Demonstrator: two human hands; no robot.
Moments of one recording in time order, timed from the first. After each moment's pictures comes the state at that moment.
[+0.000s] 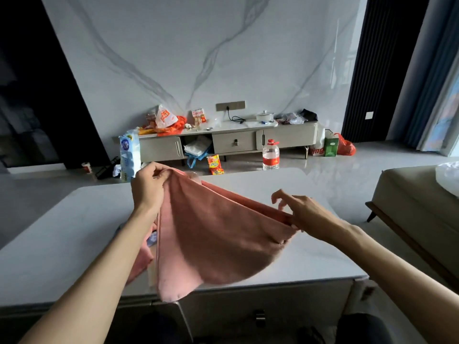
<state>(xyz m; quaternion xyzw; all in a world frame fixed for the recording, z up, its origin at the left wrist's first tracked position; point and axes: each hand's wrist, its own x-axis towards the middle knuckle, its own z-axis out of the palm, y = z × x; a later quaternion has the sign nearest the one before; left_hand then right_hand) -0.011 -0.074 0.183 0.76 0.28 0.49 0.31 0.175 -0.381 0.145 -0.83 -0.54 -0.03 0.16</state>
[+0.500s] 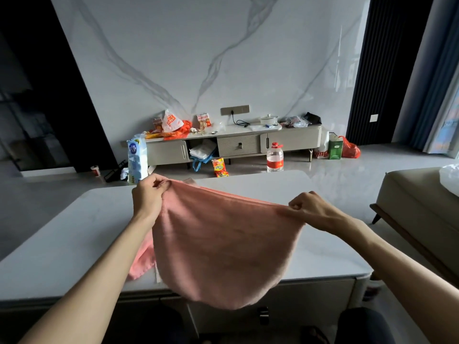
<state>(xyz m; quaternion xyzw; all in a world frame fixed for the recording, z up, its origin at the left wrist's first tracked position) -0.040 -0.071 0.172 0.76 0.34 0.45 0.33 0.178 -0.388 0.156 -0.84 -0.45 0.05 0.28</state>
